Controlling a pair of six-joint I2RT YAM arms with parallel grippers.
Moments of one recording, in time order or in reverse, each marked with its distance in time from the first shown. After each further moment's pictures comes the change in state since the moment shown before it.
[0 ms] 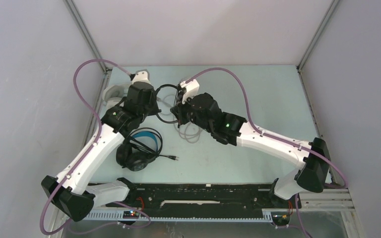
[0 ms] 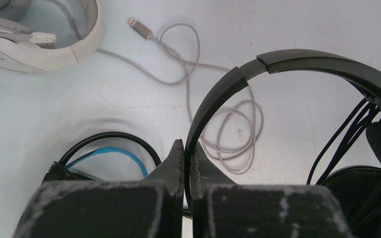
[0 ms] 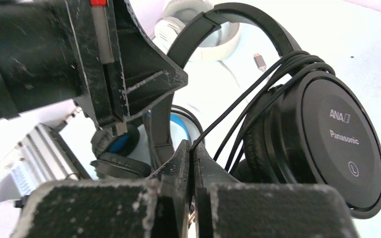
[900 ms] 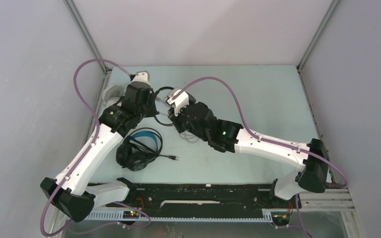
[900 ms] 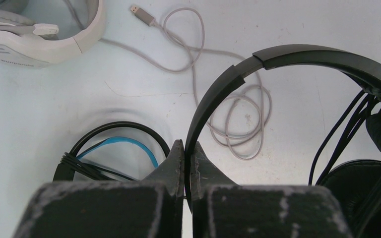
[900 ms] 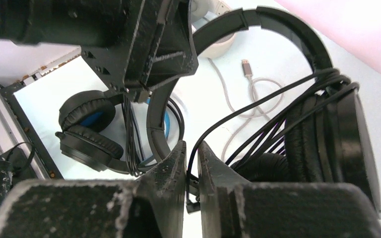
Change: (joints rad) left arm 0.020 -0.005 0.019 -0.077 0.053 0.044; right arm 0.092 0.000 -0.027 0.006 0.082 -0.283
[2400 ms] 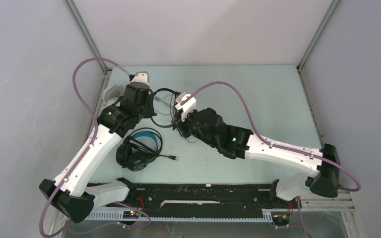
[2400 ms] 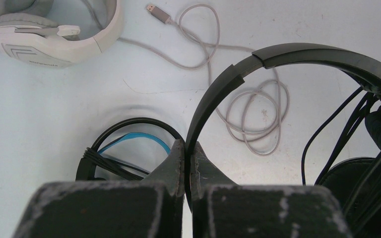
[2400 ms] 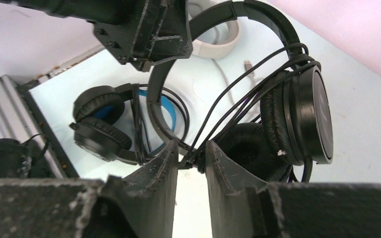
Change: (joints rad) left arm 0.000 -0.009 0.022 -0.053 -0.032 0.053; right arm 0.041 -0.098 -0.090 0.018 0.042 -0.007
